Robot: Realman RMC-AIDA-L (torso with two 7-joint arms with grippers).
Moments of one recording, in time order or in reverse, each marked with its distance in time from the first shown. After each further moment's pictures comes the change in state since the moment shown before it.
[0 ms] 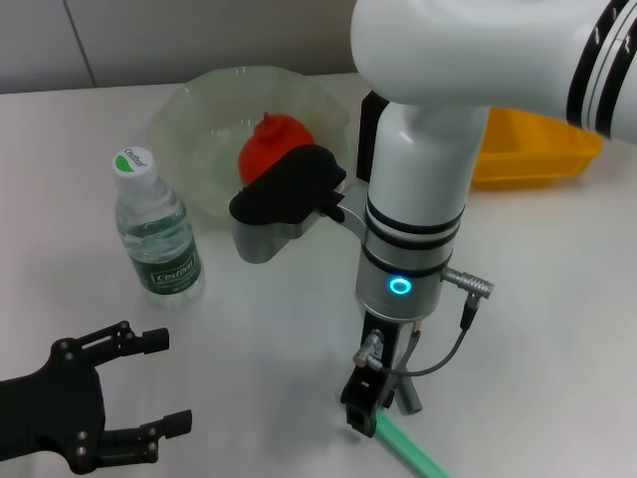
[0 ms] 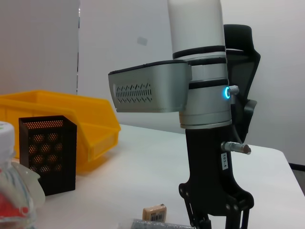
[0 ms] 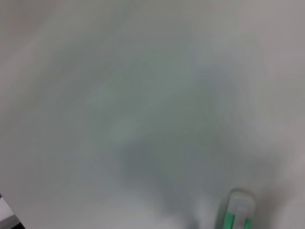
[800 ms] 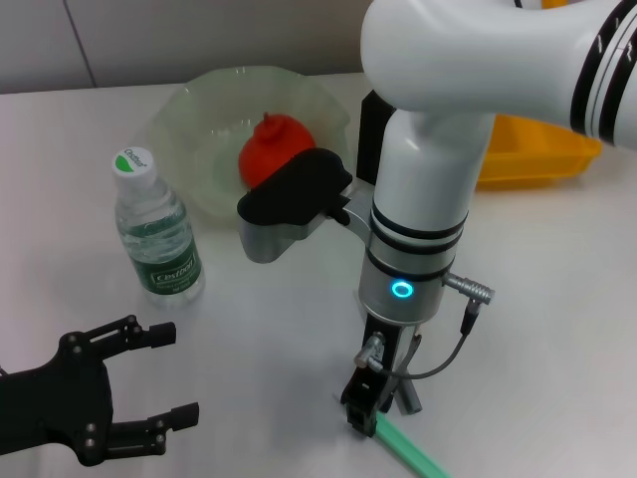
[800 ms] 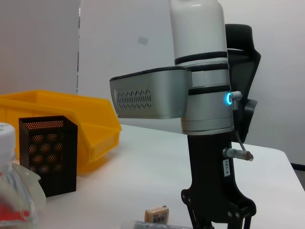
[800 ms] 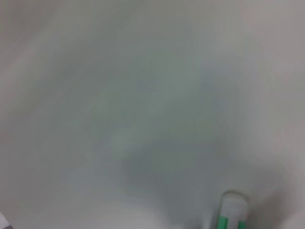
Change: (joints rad) left arm -0.017 -0.003 0.000 -0.013 0.003 -0.016 0.000; right arm -0.009 0.000 -0.008 0.033 0.018 0.035 -0.004
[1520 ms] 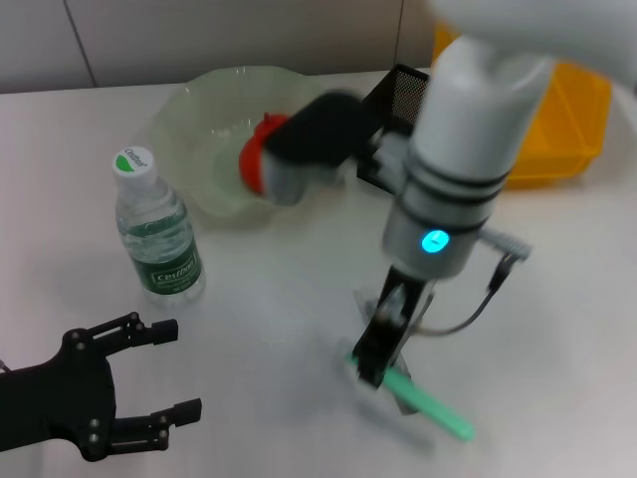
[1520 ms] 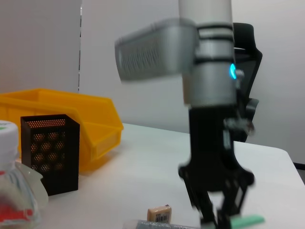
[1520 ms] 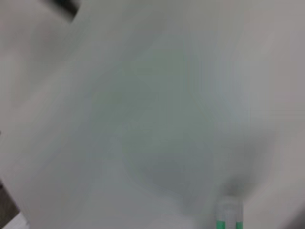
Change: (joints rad) left arm -0.008 0.000 0.000 -0.009 0.002 -0.013 0.000; right arm -0.125 -0.012 0.243 -0.268 -0.193 -0.166 -0.024
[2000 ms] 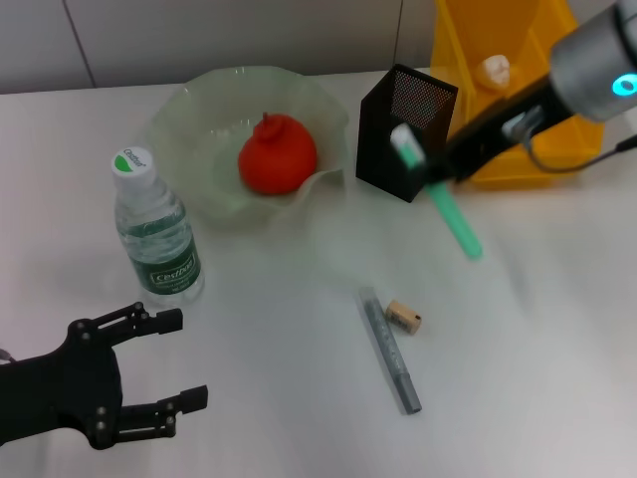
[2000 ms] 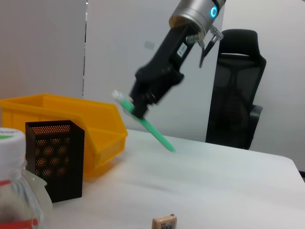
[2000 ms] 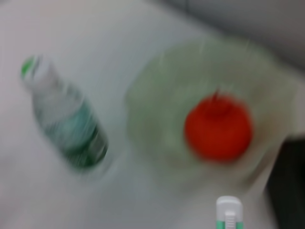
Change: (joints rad) left arm -0.016 -0.005 -0.010 -0.018 -0.010 -0.010 -0.009; right arm -0.318 -0.004 0.609 -0.523 -0.121 -0.040 -0.362
